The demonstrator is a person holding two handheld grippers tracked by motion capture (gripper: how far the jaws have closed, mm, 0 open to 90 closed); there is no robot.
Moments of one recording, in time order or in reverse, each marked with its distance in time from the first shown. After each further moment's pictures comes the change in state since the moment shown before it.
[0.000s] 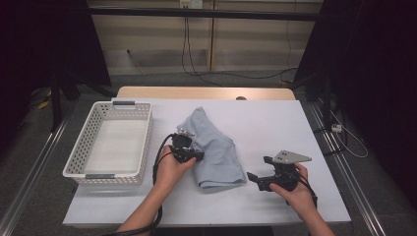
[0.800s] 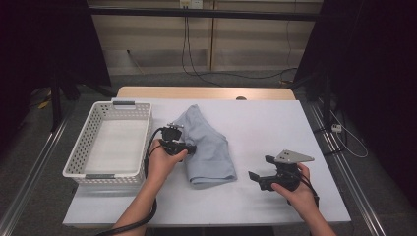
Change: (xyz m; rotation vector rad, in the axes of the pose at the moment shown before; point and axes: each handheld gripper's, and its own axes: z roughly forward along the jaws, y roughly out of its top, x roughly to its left) left arm 0.027 0.010 -0.019 -0.014 0.025 -0.077; right arm -0.002 0.001 -0.004 -0.013 -0.003 0.002
